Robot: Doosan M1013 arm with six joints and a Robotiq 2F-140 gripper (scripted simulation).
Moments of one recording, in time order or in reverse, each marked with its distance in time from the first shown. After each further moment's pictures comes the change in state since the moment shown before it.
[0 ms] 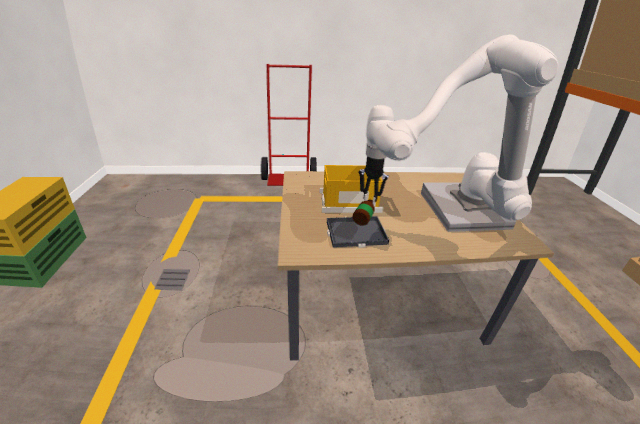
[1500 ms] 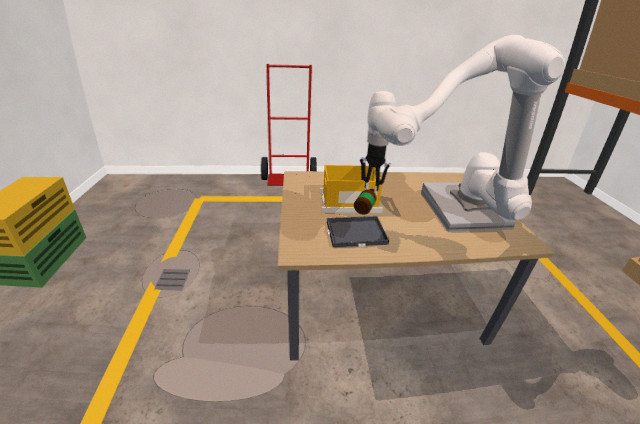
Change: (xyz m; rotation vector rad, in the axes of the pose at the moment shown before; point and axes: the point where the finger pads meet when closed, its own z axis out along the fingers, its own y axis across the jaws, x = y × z) arm 0.001 0.000 -0.056 0.000 0.000 -0.001
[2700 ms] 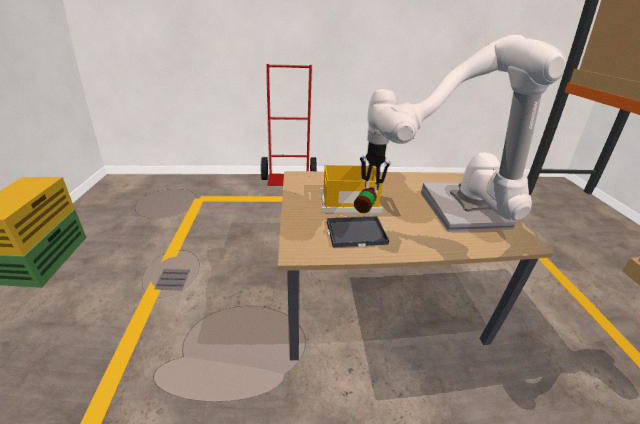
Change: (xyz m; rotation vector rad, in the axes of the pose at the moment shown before) arm 0.000 0.000 -0.007 0.000 0.000 0.000
